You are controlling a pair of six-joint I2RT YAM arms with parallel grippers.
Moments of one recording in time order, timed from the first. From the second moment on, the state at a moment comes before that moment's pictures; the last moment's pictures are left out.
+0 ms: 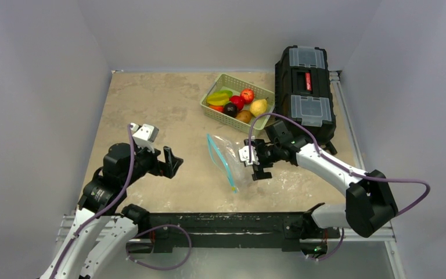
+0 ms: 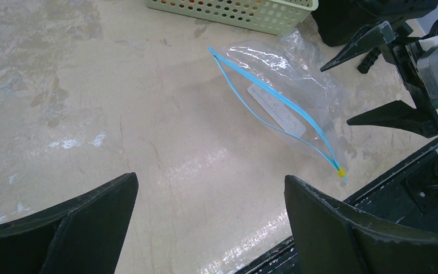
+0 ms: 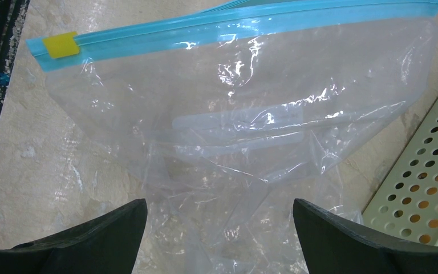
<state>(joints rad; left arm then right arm) -0.41 0.51 0.77 -0.68 0.14 -0.22 0.54 1.32 0.83 -0.56 -0.59 -1.18</state>
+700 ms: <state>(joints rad) -0.41 0.51 0.77 -0.68 0.14 -0.22 0.54 1.32 0.83 -0.53 -0.59 -1.15</state>
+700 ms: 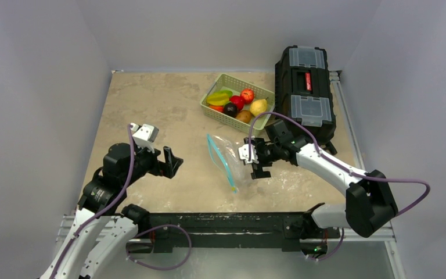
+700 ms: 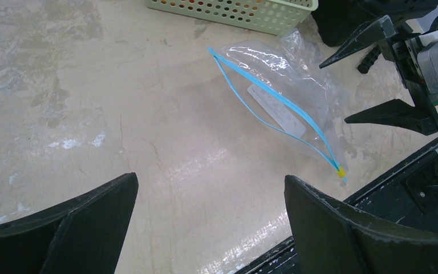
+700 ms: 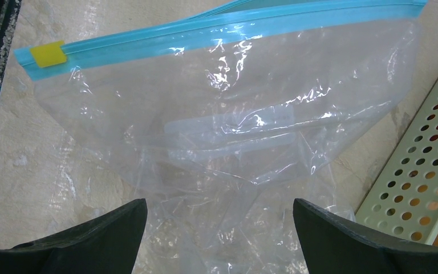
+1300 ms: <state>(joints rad) -0.41 0.51 0.77 -0.68 0.14 -0.22 0.54 1.32 0.83 -0.53 -0.59 -1.13</state>
